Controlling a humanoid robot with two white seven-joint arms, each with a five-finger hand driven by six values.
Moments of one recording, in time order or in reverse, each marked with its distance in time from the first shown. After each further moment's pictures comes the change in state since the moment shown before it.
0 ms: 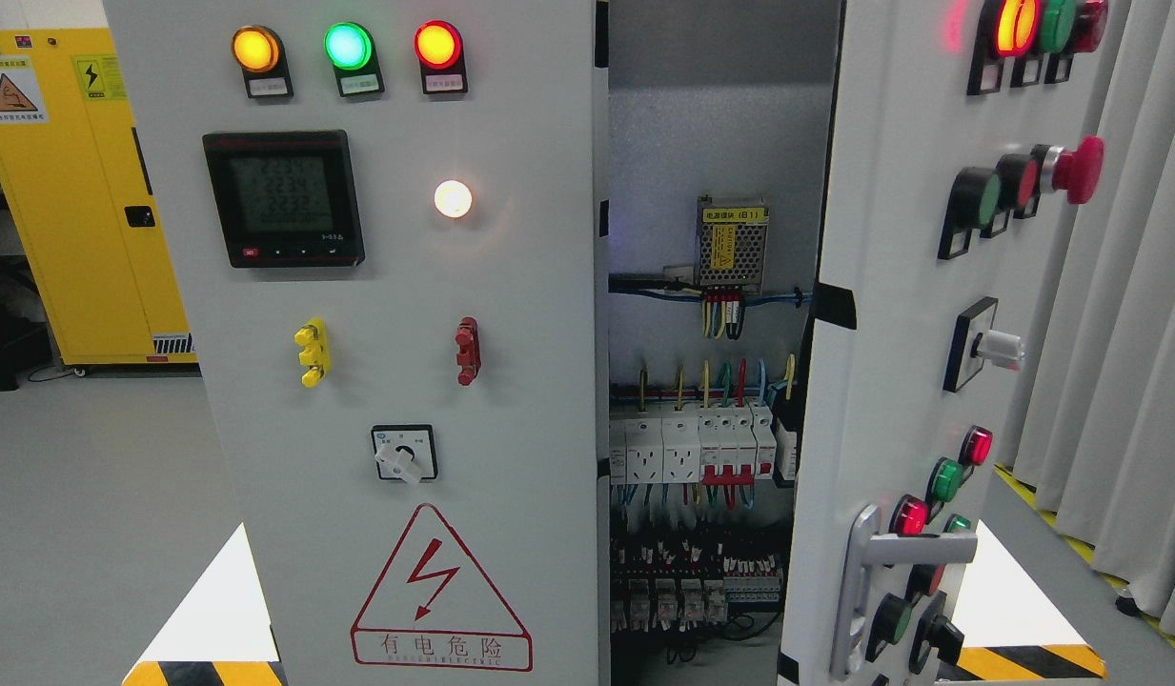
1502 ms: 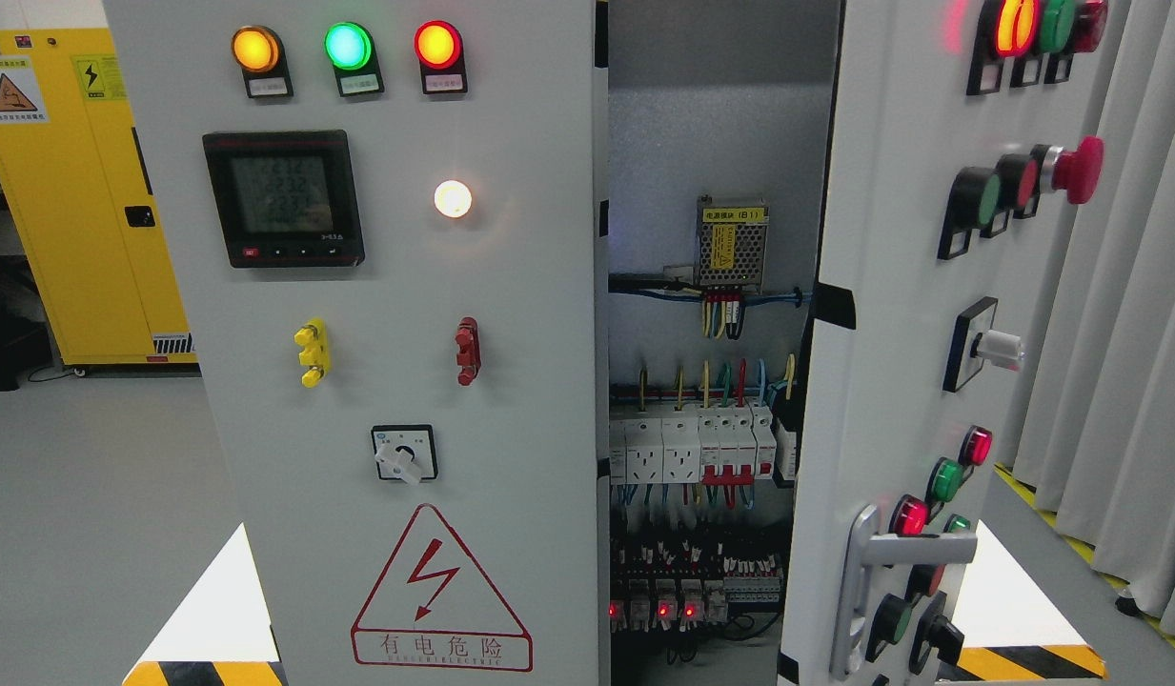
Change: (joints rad) left arm 0.253 0.040 -0.002 -0.854 0.071 -0.139 -0.791; right arm 0.000 0.000 0.000 0.000 0.000 0.000 0.000
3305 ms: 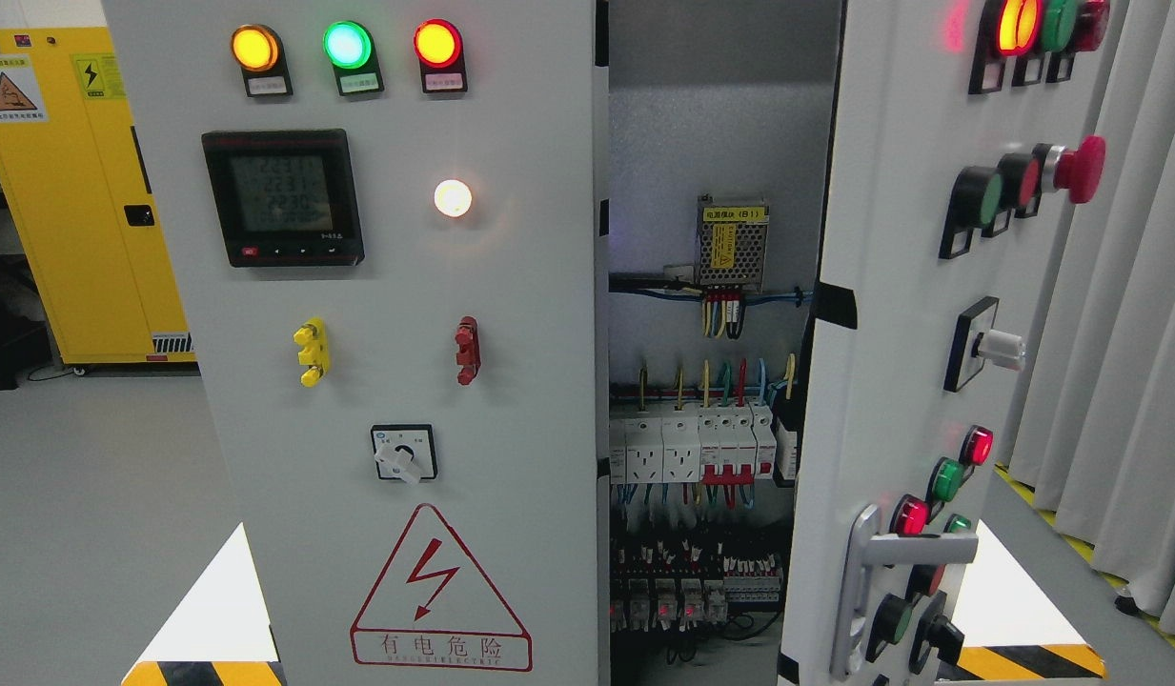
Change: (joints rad) left arm -0.501 0.295 -0.037 -0.935 0.289 0.612 -0.265; right arm 0.000 0.000 0.000 0.000 0.000 0.001 0.000
